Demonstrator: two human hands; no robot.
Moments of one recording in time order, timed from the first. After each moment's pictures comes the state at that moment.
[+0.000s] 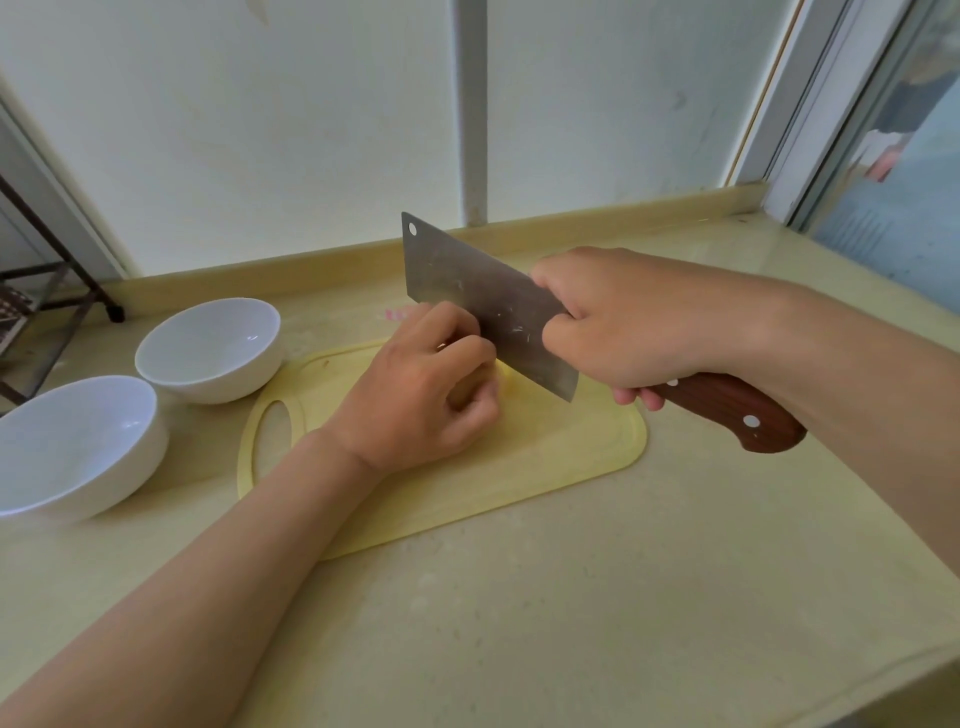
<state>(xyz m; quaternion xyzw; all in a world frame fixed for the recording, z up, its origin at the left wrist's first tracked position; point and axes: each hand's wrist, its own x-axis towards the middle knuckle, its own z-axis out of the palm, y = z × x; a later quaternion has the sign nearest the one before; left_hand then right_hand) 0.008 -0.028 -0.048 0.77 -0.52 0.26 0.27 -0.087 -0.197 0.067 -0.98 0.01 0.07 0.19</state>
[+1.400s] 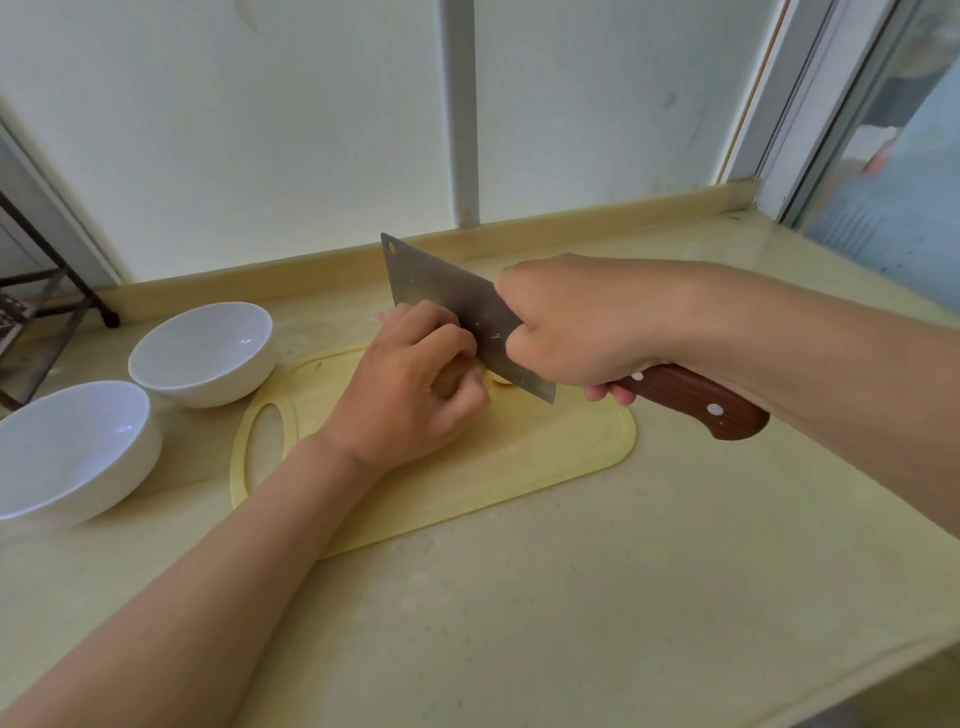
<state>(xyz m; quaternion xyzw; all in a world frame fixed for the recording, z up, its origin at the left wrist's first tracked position) 0.007 -0.032 -0.052 0.79 -0.46 0.27 0.31 -0.071 -0.188 0.067 -0.99 -0.01 0.13 0.11</state>
